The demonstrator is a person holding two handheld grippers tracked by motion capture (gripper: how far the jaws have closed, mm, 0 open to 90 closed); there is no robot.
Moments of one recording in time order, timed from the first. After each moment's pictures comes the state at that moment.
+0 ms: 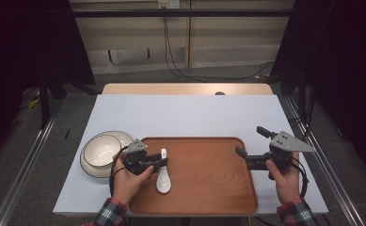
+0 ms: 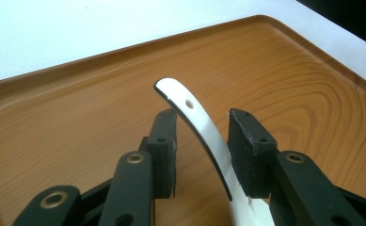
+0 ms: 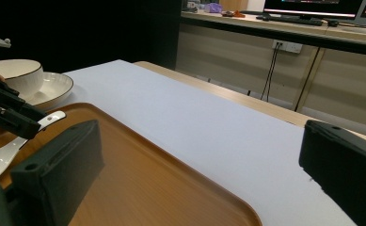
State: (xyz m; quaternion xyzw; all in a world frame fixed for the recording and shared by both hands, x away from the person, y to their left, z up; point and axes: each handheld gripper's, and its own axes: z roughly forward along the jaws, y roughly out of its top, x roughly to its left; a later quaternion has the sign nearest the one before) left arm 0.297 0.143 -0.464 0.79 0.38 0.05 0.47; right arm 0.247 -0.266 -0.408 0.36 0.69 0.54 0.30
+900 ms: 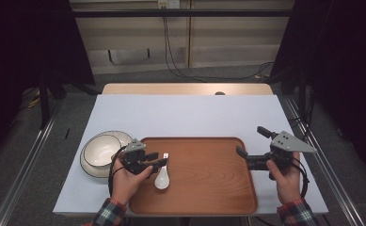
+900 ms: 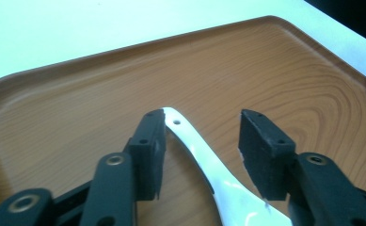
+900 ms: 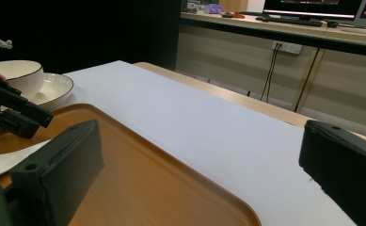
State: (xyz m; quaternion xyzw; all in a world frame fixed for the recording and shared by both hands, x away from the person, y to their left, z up) left arm 0.298 0.147 -0.464 0.79 0.40 0.05 0.47; right arm 0.245 -0.267 -0.407 0.36 0.69 0.54 0.30
